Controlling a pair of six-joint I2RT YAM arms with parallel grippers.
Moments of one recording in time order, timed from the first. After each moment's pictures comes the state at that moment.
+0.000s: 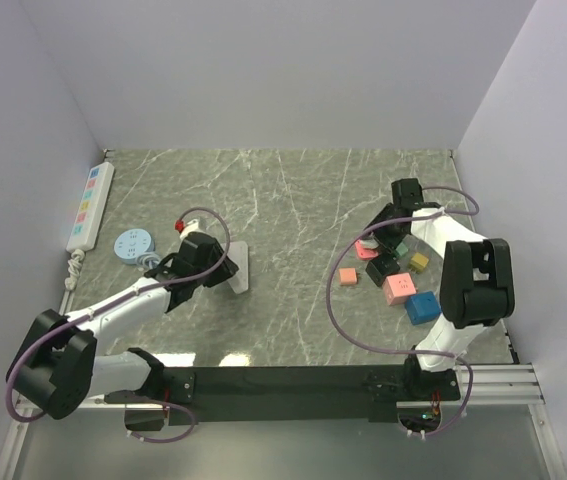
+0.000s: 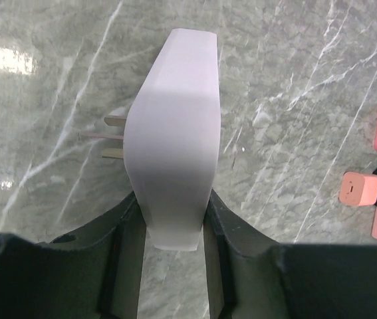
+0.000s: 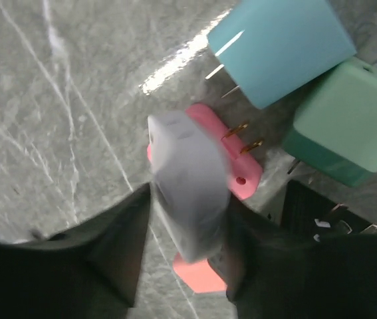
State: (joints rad) left arm -0.54 1.20 0.56 -0.09 -0.14 -0.88; right arm 0.06 1.69 1.07 -0.49 -0.10 0.82
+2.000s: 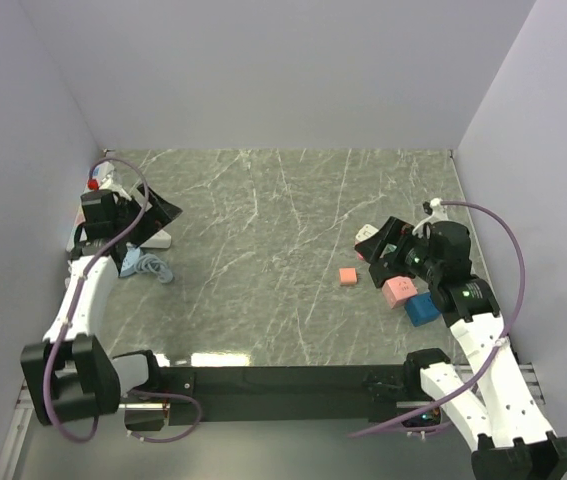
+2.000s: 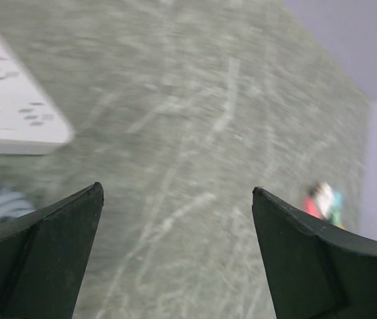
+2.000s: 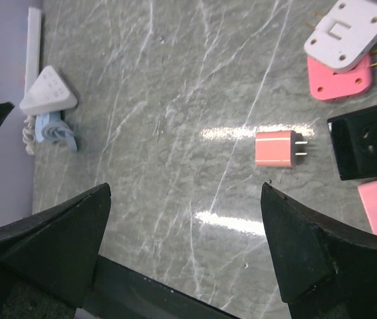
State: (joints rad) left arm 0.18 1.20 0.84 -0.24 0.34 -0.59; right arm 0.15 0.74 0.78 -0.56 -0.30 0.59
